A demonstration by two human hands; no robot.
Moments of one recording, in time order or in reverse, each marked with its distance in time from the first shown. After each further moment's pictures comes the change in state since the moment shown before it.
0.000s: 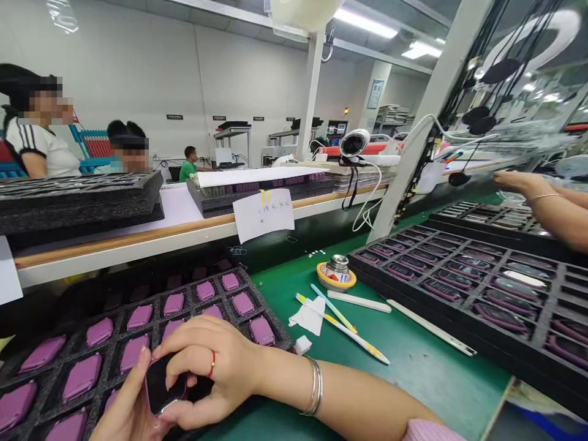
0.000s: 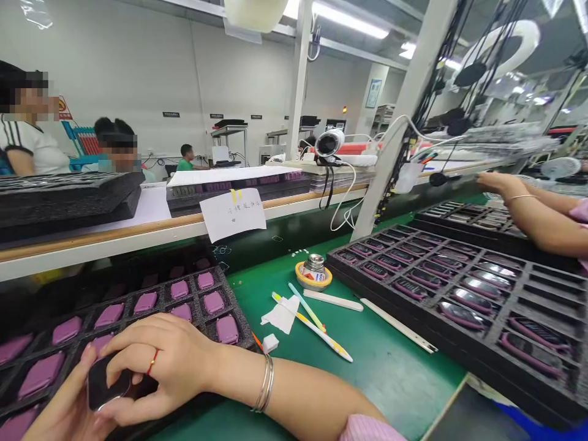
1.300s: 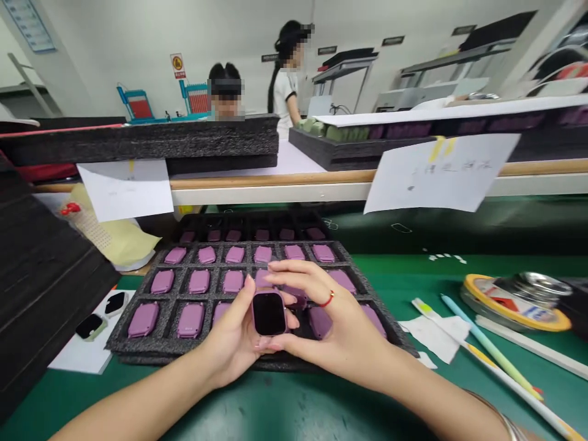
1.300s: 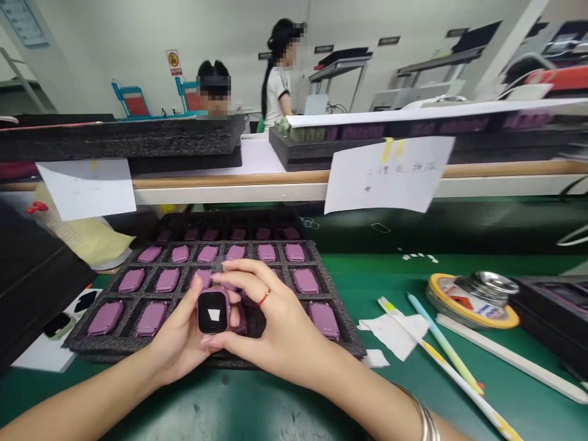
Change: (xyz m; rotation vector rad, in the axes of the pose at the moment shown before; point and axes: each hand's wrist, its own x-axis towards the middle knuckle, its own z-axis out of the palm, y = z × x) left_hand 0.001 -0.006 0.009 -0.106 -0.240 0.036; right_hand 0.024 -0.030 -0.036 0.254 -0.266 0.646
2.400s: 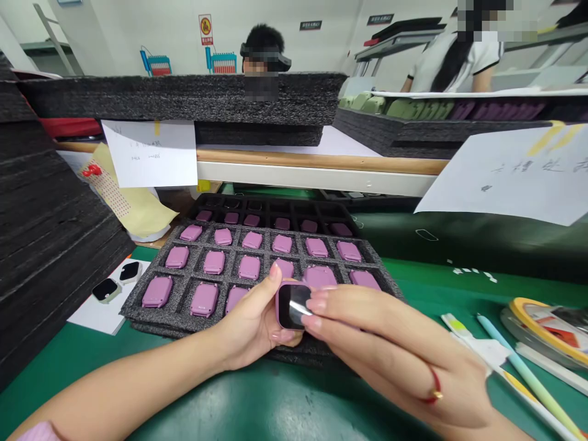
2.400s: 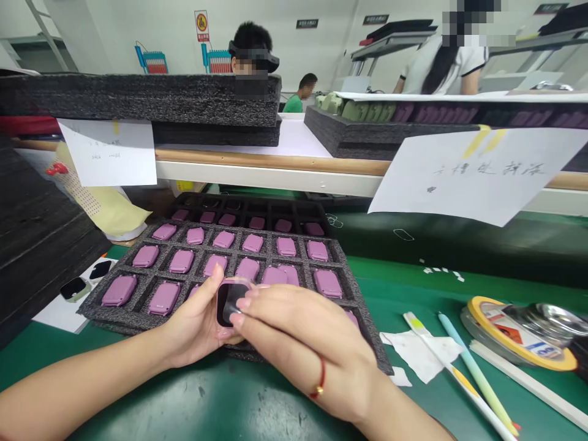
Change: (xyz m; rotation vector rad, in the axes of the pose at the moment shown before) left_hand 0.003 0.000 0.004 -0.051 -0.131 0.045; right_hand -0.013 -0.007 -0.022 -0.237 -0.091 -0.274
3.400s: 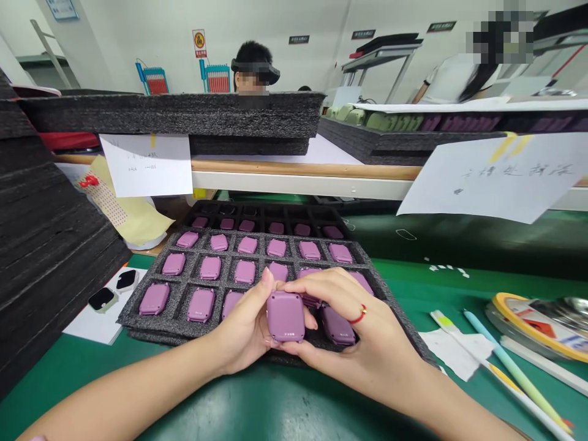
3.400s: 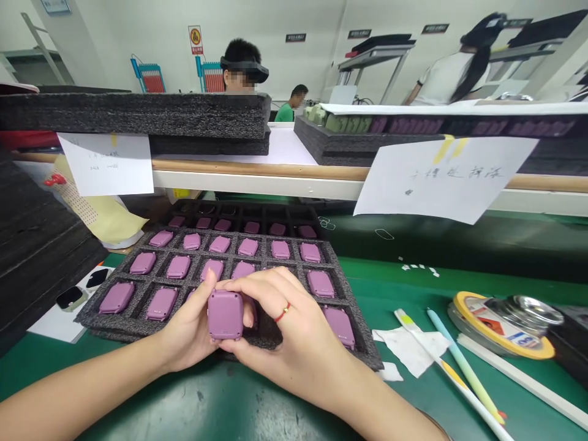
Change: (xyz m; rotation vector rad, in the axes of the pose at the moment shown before) left_hand -0.002 0.000 0.003 0.167 0.077 0.026; right_hand 0.013 -0.004 0.020 0.075 0.000 0.159
